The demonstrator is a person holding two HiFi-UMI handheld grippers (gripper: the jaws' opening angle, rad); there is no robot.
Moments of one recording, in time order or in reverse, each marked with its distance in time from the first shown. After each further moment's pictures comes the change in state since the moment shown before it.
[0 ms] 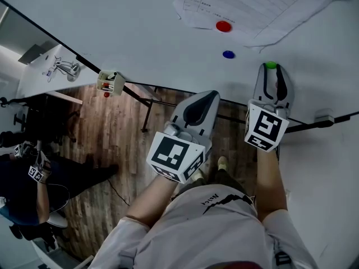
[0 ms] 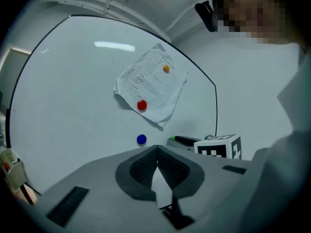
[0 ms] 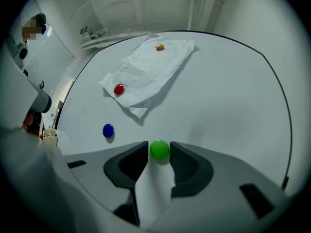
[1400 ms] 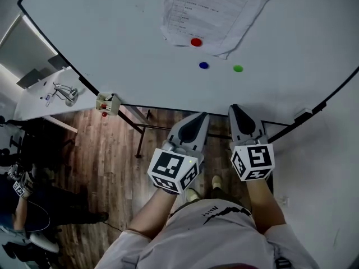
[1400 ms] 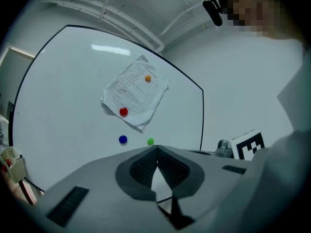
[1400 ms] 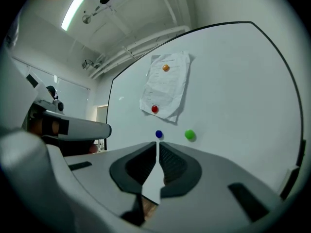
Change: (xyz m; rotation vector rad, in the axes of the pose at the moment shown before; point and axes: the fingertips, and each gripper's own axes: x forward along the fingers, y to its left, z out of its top) left arm -0.047 -0.068 0.001 0.008 -0.033 -0.049; right arm -0.129 0.040 0.017 0.287 0.068 0.361
